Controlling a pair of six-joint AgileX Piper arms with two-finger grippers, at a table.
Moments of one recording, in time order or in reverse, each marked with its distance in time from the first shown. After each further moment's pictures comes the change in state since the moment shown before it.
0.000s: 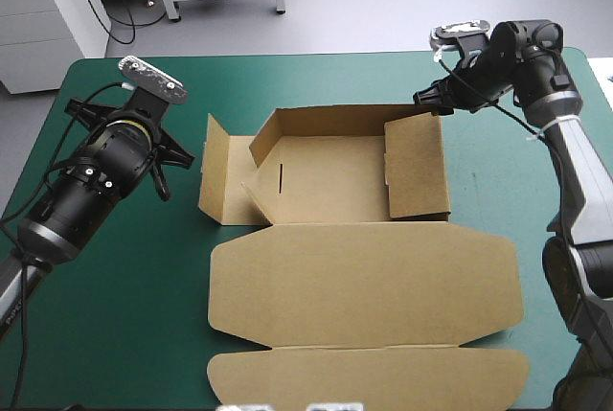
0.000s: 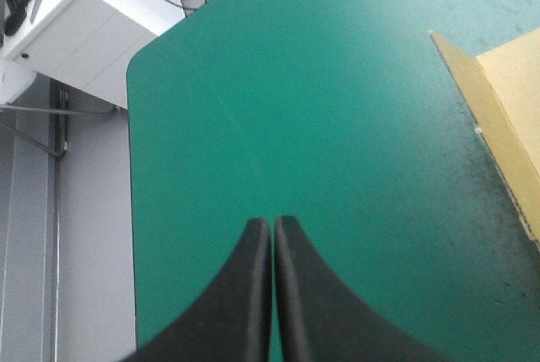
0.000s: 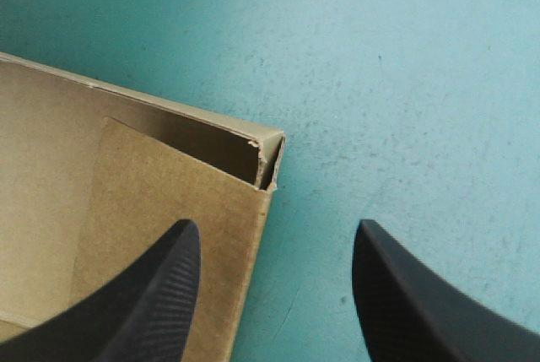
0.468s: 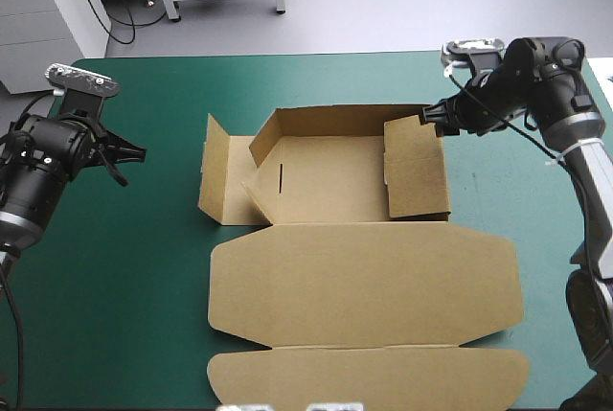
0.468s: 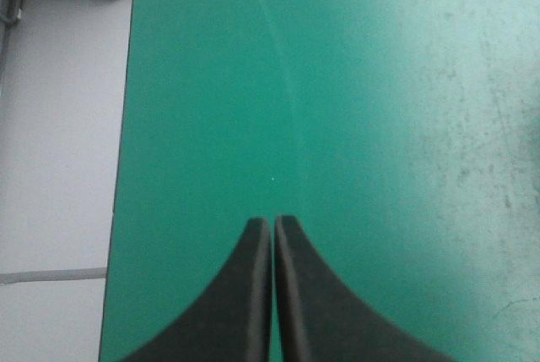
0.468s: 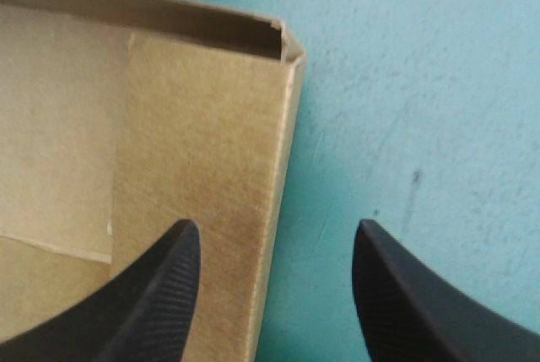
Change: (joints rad) left arm 0.316 0.000 0.000 -0.257 -0.008 0.097; right arm 0.000 -0.150 0.201 0.029 0.007 0.075
